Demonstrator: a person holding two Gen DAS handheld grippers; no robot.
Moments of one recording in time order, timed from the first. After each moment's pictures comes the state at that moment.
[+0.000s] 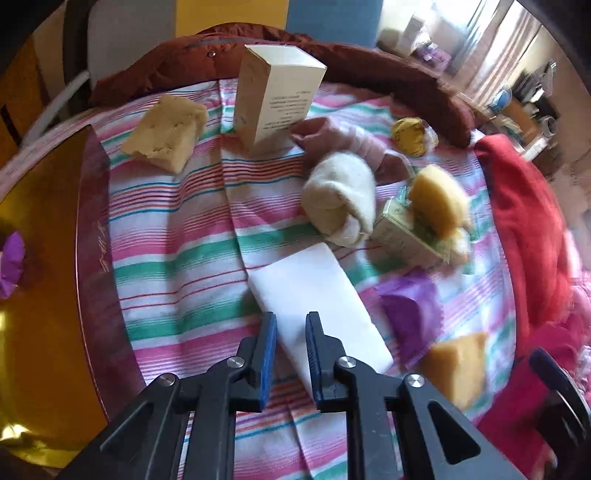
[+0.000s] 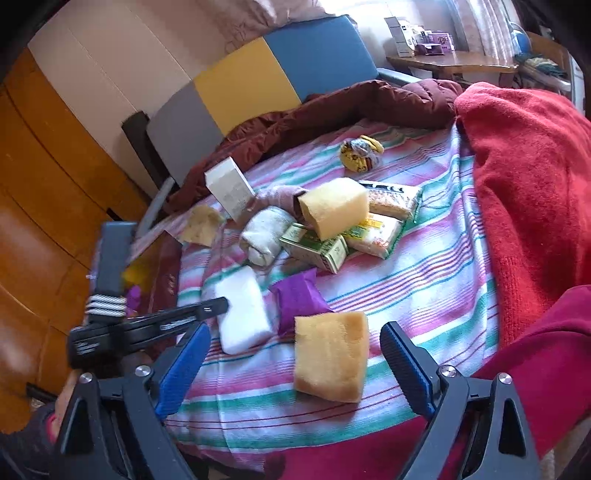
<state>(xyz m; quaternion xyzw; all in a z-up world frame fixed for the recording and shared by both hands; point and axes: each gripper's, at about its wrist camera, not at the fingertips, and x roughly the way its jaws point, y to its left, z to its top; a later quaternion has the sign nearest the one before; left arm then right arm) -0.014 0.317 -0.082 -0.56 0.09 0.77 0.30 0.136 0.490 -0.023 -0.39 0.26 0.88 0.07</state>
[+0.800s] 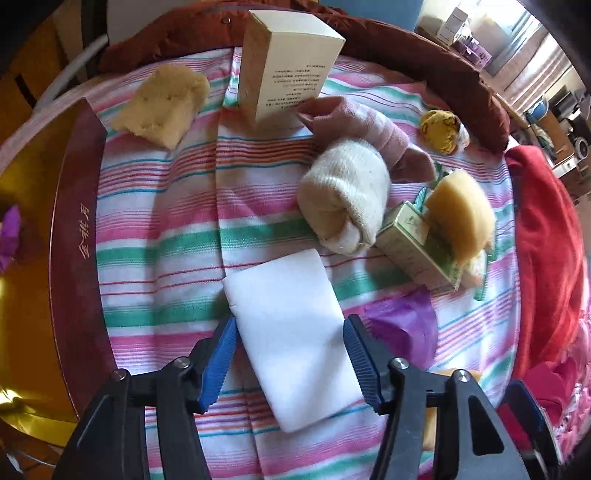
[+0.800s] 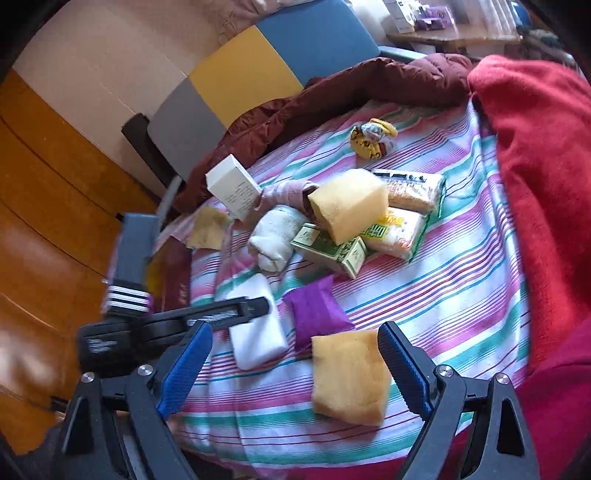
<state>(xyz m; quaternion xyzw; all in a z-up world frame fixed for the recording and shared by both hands) -0.030 0.369 -0.093 -0.61 0.09 0.76 0.21 0.108 0.504 -0.031 -0.40 0.32 0.86 0.03</state>
